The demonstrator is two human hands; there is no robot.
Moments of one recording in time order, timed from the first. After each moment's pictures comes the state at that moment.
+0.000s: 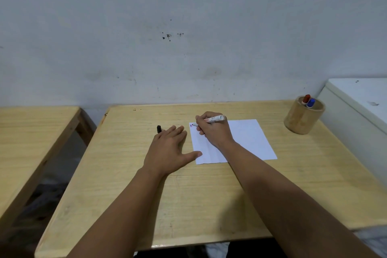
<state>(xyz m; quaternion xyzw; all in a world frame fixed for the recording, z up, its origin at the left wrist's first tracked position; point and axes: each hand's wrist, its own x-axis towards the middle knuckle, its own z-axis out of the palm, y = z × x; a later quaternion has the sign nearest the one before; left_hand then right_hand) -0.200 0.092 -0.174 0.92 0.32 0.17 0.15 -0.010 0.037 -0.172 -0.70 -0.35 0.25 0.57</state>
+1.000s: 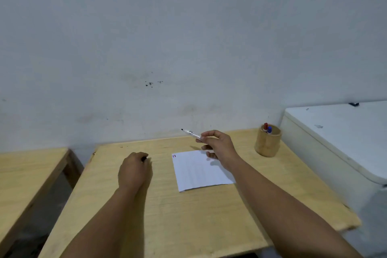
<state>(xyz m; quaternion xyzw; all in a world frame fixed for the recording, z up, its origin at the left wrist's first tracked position) -0.206 0.136 -0.158 0.80 0.49 0.28 0.22 0.021 -0.035 -0.091 -0.62 -0.23 0.34 0.67</state>
